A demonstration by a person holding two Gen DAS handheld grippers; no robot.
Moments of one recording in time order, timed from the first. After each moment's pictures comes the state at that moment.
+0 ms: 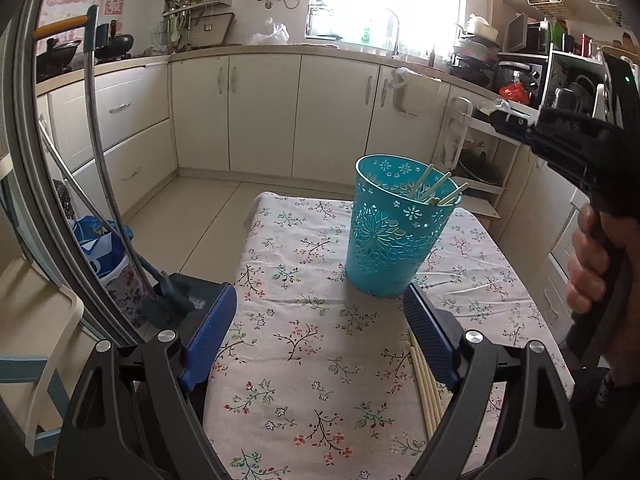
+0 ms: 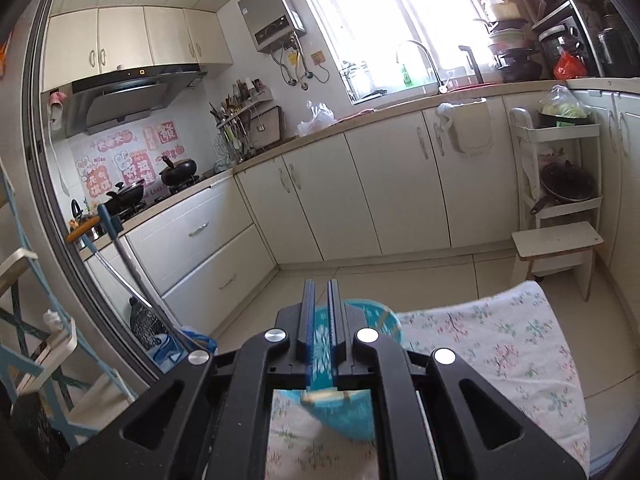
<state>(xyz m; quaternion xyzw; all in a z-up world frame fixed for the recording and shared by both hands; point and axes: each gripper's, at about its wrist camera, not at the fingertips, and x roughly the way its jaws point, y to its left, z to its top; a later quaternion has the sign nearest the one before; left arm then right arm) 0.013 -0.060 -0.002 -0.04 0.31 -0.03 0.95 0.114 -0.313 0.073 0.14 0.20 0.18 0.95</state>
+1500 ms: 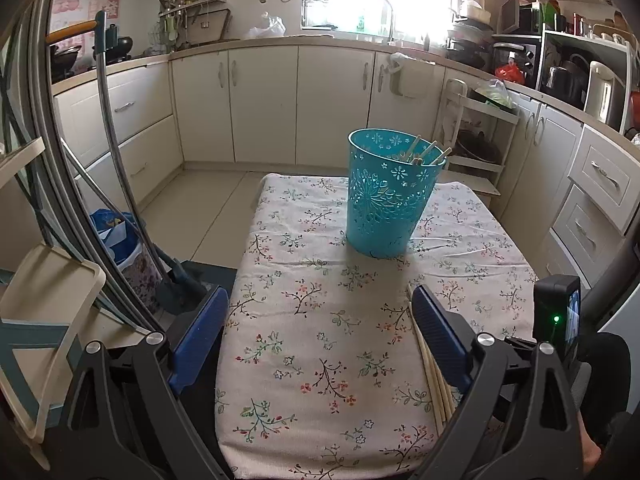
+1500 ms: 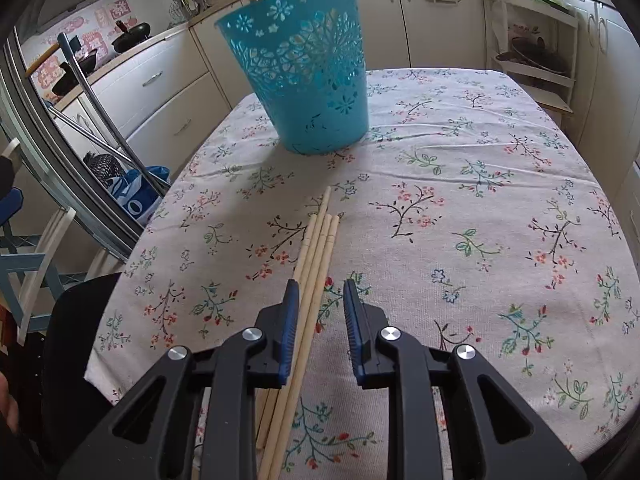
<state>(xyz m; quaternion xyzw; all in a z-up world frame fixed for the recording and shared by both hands) -0.030 -0.062 -0.005 -0.02 0.33 -0.03 0.94 0.017 -0.279 -0.114 0.07 0.44 0.12 0.88</state>
